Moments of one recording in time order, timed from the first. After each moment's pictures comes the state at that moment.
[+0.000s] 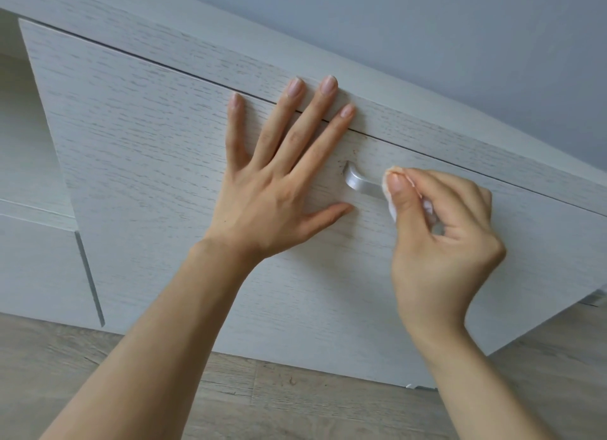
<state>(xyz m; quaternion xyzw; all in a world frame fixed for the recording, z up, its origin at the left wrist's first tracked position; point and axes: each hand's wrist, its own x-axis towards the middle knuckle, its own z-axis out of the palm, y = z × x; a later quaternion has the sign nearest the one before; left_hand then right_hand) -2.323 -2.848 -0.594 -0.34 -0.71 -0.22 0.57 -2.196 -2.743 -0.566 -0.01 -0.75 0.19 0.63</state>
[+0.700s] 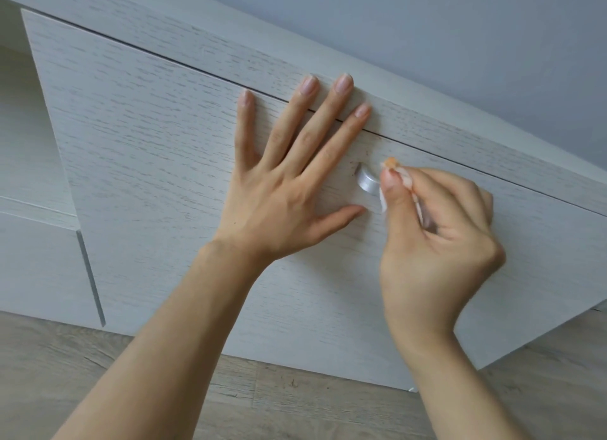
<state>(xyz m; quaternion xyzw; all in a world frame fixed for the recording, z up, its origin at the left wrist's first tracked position) -2.324 -2.844 -0.595 -0.33 -0.70 -0.22 0.59 -2.208 -2.763 -0.565 -0.02 -0.73 0.17 0.66</state>
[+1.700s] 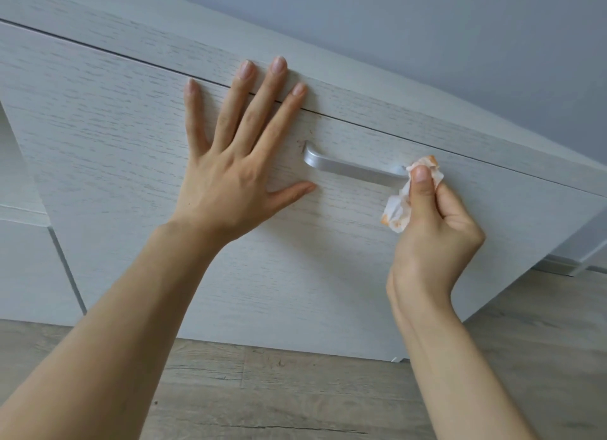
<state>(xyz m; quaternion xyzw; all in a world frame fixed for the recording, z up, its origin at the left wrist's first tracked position) -2.313 -2.853 -0.590 -0.35 -0.75 -0.20 0.53 -2.177 -2.727 -0.565 -0.16 -0.56 0.56 0.59</state>
